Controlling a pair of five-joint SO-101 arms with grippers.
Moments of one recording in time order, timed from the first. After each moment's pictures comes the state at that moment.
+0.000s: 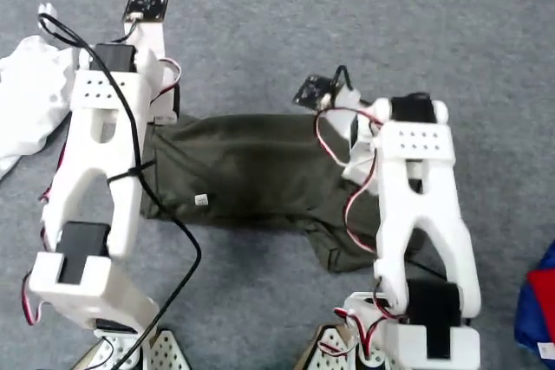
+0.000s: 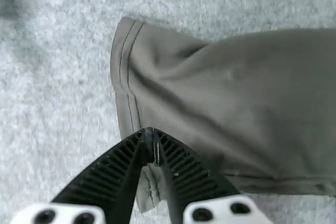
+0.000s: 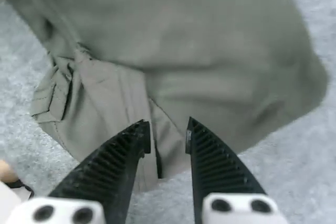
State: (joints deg) left arm -0.4 4.3 -7.7 84.9 -6.5; right arm -1.1 -12.6 26.4 79.1 49.6
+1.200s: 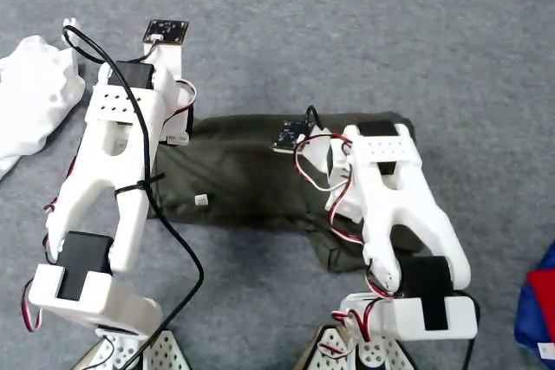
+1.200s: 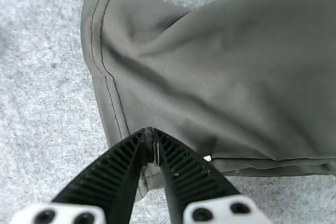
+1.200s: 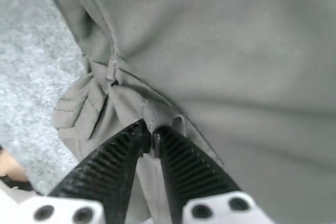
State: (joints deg) left arm 3.2 1.7 1.5 81.8 -6.6; right arm -6.0 -4.4 37.7 70.8 51.6
